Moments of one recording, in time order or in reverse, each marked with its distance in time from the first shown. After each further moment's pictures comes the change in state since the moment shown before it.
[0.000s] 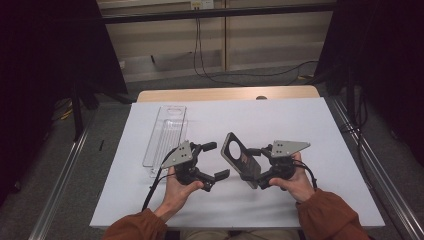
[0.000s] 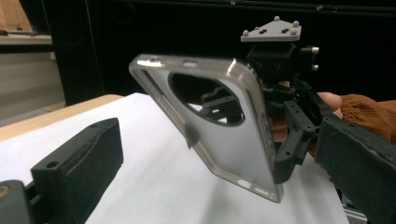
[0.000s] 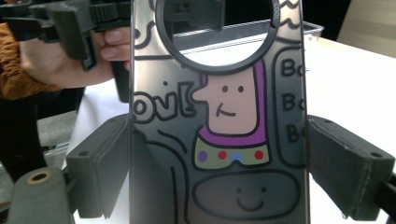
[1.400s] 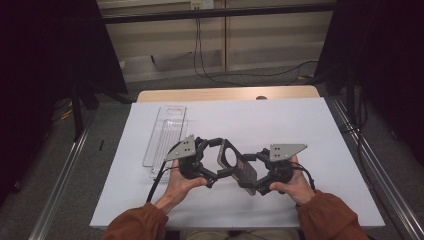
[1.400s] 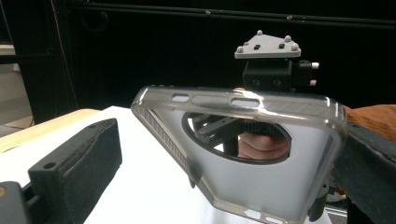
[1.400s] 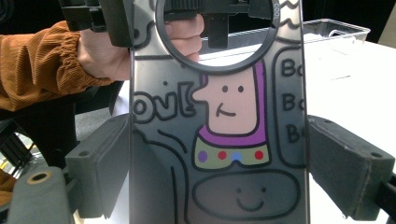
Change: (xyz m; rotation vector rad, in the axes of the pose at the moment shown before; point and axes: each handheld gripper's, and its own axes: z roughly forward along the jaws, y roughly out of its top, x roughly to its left) left arm 0.010 0.008 0.014 -0.027 -0.109 0.014; right arm 0.009 0.002 0.004 -0.010 0.121 -0.007
